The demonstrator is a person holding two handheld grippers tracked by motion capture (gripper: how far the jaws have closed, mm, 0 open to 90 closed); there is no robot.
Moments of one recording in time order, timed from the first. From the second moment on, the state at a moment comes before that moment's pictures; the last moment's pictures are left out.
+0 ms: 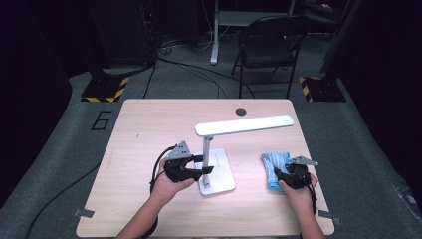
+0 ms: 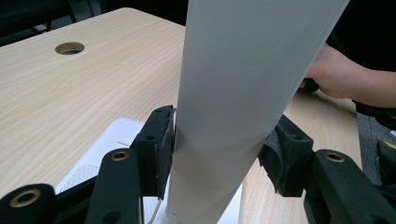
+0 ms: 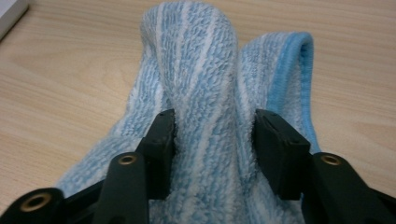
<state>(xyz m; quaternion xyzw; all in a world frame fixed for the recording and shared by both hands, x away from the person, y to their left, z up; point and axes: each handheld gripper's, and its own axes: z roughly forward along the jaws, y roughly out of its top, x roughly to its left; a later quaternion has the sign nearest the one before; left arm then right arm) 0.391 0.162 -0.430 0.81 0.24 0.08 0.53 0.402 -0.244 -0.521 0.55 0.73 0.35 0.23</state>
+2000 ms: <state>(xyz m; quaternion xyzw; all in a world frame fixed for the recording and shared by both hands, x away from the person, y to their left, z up) 0.388 0.159 -0.407 0.81 0.24 0.10 0.53 0.404 -0.246 -0.519 0.54 0.73 0.37 0.20</state>
